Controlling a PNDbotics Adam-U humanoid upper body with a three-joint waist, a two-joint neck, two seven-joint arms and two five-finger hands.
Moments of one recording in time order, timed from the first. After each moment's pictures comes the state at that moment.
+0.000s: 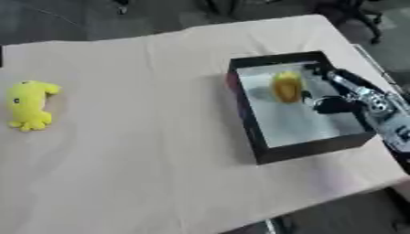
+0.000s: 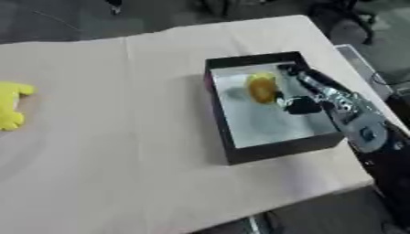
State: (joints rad) left arm -0.56 0.55 -0.20 -1.89 -0.15 0.61 0.26; right arm -0.39 -0.73 -0.01 -1.38 0.44 -0.08 0.31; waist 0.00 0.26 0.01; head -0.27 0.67
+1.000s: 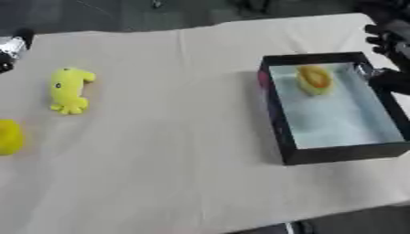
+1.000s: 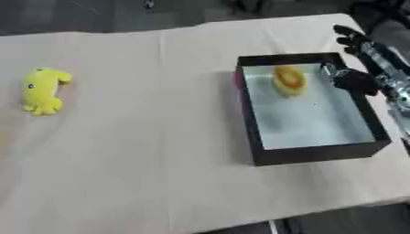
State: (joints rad) left arm -0.61 0.71 -0.18 -1.81 -0.16 0.69 0.12; right arm -0.40 -0.72 -0.10 -1.48 0.06 -0.09 0.17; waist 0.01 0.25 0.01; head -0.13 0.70
